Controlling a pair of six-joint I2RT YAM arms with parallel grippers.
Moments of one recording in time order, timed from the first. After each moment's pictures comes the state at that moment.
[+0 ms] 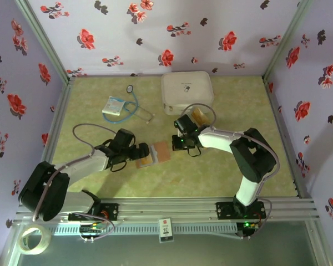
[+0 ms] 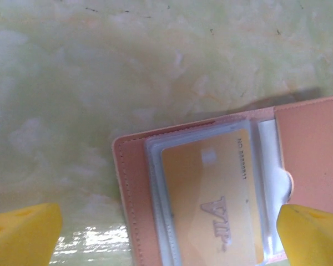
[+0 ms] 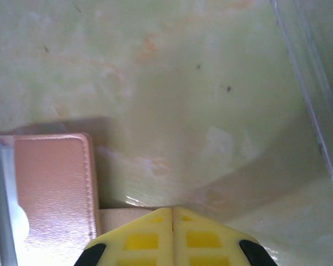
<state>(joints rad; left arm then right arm) -0.60 1.32 0.57 -0.24 0.01 -0.75 0.70 1.76 0.98 -0.31 -0.15 0.54</state>
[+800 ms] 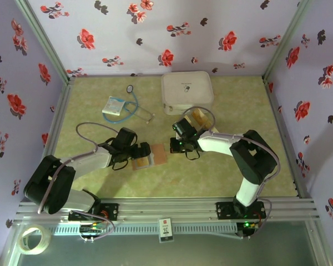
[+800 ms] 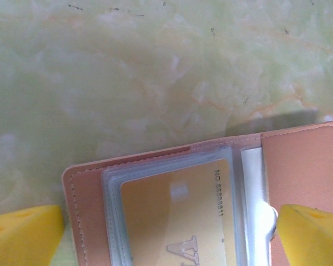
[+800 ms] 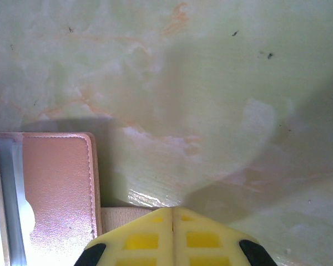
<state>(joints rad) -0.60 1.39 0.60 -0.21 0.03 -0.75 0.73 1.74 0.94 -0.24 -0.17 0.61</state>
